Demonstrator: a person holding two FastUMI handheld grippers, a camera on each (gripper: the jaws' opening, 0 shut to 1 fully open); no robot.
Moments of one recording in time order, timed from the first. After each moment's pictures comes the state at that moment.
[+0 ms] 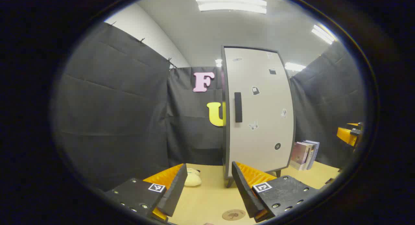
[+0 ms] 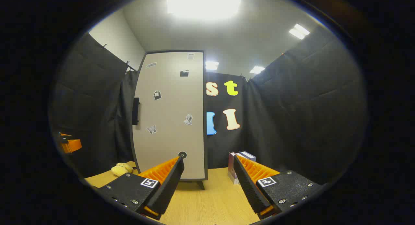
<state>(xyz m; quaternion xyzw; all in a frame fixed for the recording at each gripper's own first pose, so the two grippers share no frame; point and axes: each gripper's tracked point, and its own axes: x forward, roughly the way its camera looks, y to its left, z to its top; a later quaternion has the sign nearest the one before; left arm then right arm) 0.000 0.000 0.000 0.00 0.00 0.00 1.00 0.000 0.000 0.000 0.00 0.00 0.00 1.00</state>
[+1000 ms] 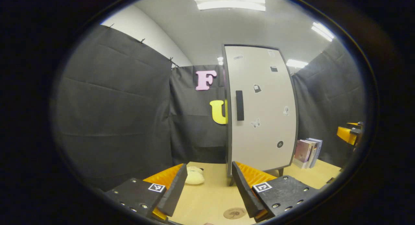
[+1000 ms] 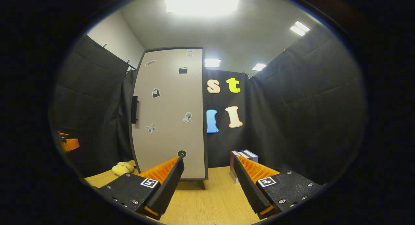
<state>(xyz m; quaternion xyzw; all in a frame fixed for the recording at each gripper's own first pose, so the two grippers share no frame) -0.004 -0.001 -0.002 0.01 0.00 0.02 1.00 0.016 0.000 -0.008 0.00 0.01 0.02 1.00</state>
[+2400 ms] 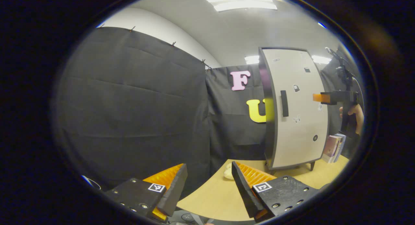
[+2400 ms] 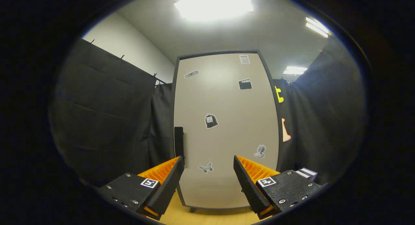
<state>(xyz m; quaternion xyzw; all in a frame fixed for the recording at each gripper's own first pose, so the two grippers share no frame) -0.098 0.166 -0.006 0.02 0.01 0.18 0.98 0.145 0.226 0.097 0.03 -0.04 0.17 0.98</state>
